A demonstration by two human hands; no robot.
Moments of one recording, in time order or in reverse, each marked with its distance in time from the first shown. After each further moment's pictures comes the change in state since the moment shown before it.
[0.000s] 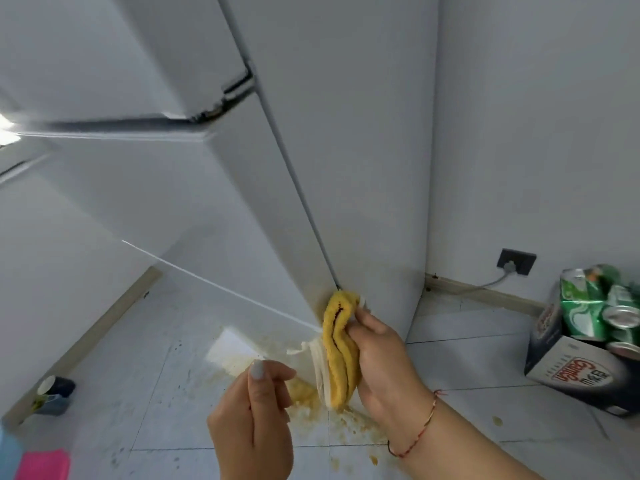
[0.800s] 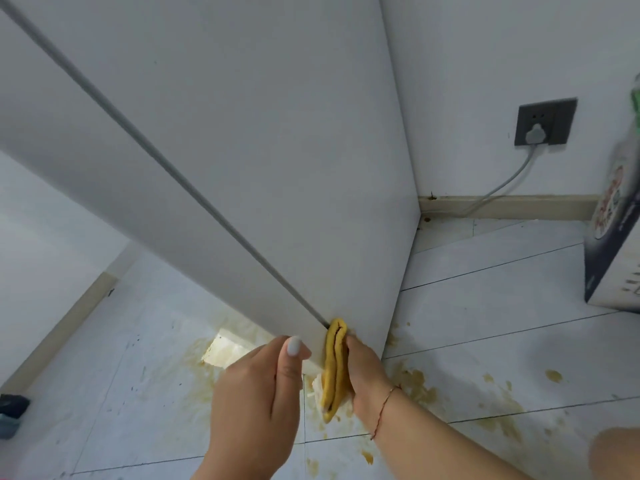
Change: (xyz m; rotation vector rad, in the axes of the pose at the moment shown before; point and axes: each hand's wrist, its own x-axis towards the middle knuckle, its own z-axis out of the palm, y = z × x) left_hand -0.127 -0.258 0.181 0.417 -0.396 0.241; right_hand 0.260 0.329 -0.245 -0.099 0.164 0.394
